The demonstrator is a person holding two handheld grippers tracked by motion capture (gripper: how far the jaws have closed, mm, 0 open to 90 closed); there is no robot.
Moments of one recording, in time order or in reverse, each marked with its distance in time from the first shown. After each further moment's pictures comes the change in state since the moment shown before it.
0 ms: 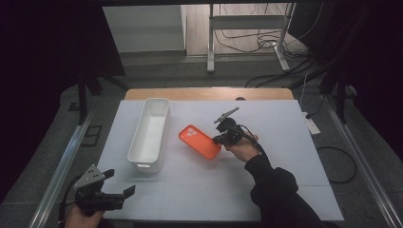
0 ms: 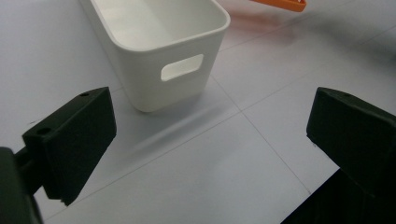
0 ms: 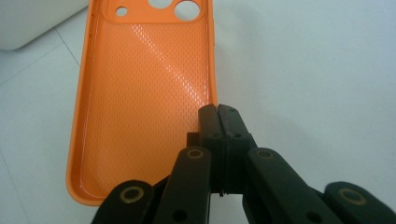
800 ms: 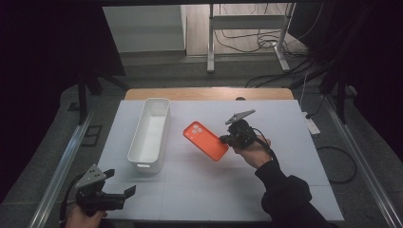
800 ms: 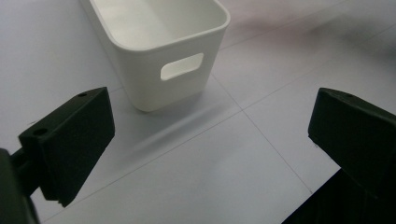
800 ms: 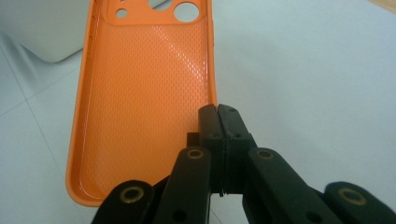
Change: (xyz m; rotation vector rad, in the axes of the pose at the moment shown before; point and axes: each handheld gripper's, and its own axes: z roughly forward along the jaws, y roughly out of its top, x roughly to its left) left arm -0.002 0.001 0.001 0.006 0.018 0.002; right arm 0.011 -0.017 -0.049 -0.115 -0.022 0.001
